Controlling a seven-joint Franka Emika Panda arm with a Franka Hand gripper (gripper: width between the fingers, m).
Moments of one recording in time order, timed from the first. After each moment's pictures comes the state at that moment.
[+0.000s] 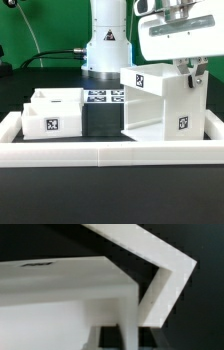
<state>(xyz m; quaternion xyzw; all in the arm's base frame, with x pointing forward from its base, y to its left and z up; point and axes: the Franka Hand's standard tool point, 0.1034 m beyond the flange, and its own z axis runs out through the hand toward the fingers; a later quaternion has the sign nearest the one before) 0.598 0.099 0.099 -0.83 0.54 -0.02 0.10</state>
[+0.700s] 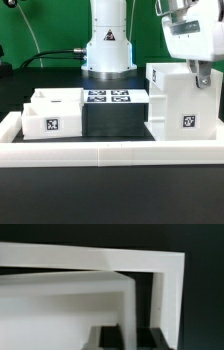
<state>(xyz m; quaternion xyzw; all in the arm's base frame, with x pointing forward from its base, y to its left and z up) 0.596 0.112 0.100 -0.71 0.69 0.02 0.12</state>
